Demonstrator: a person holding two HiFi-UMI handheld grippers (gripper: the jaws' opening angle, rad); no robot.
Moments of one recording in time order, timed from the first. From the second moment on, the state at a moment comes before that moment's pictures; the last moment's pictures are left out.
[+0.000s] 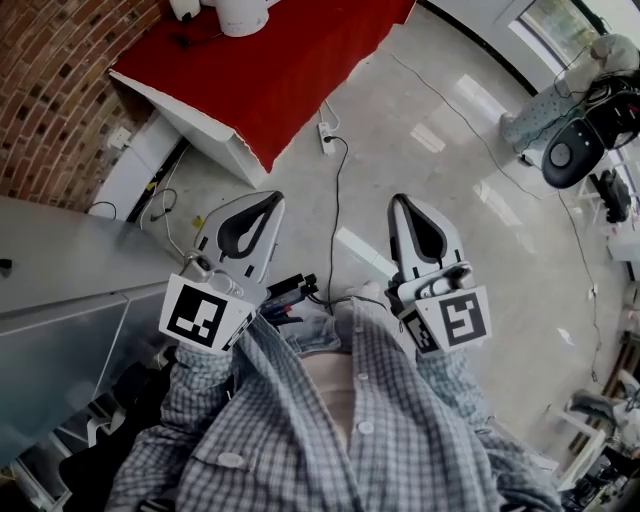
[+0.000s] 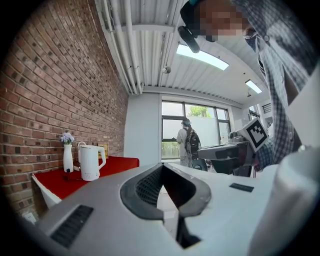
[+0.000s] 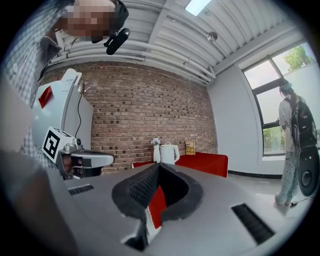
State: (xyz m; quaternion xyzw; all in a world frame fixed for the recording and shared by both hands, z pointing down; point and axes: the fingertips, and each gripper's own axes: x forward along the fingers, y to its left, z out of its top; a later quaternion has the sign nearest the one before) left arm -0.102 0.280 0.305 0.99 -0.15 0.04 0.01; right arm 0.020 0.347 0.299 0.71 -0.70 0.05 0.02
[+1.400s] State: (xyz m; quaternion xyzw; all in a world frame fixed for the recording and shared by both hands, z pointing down) left arm -0.146 0.241 0.296 0.97 -0.23 0.02 0.02; right arm 0.006 0.298 0.292 0.67 -0.74 0.04 0.01
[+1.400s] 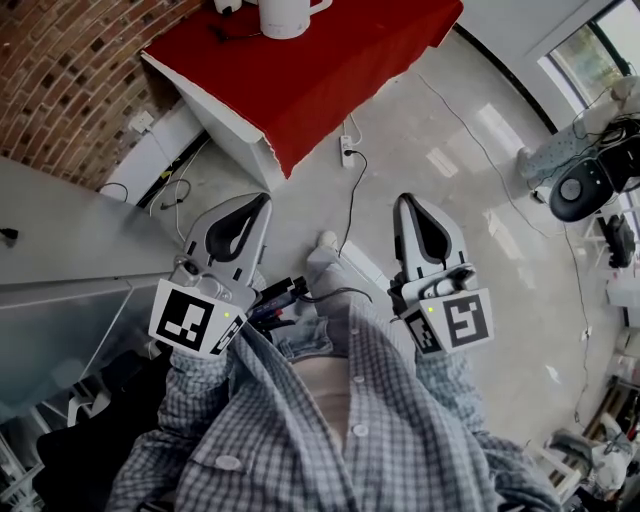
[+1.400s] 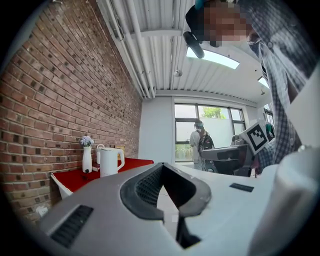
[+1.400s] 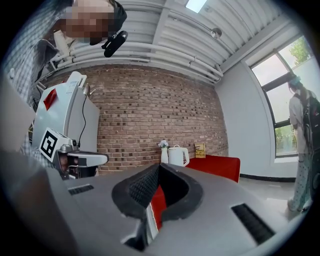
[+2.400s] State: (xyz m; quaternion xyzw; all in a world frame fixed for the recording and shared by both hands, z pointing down) left arm -0.075 0.125 0.299 0.96 -0.28 0.05 0.02; right arm 0.082 0.155 0.302 0.63 -0.78 0.06 0.00
